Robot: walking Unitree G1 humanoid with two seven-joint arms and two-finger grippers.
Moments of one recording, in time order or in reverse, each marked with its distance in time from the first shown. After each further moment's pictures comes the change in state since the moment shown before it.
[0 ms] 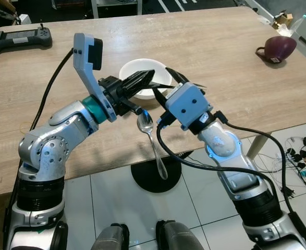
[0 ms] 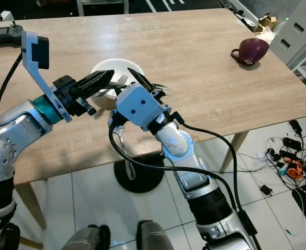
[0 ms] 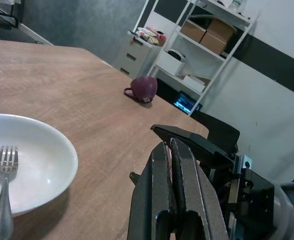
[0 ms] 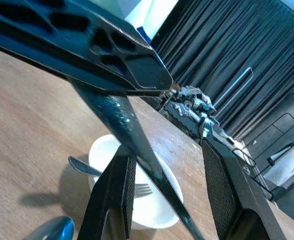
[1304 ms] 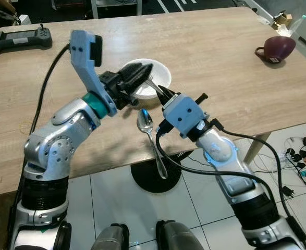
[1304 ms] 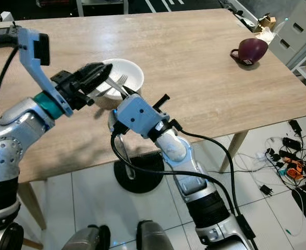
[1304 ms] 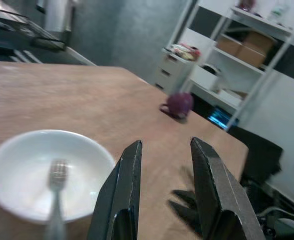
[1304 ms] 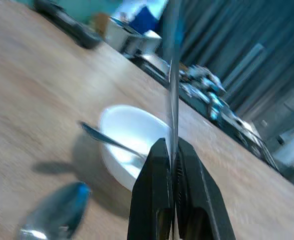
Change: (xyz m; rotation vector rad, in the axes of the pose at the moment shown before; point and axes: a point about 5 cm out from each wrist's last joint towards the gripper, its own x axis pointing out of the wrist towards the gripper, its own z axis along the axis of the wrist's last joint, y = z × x) left arm -0.004 0.018 0.013 0.074 -0.105 0.234; right arm -0.009 0.007 -0.026 0.046 0.086 -0.003
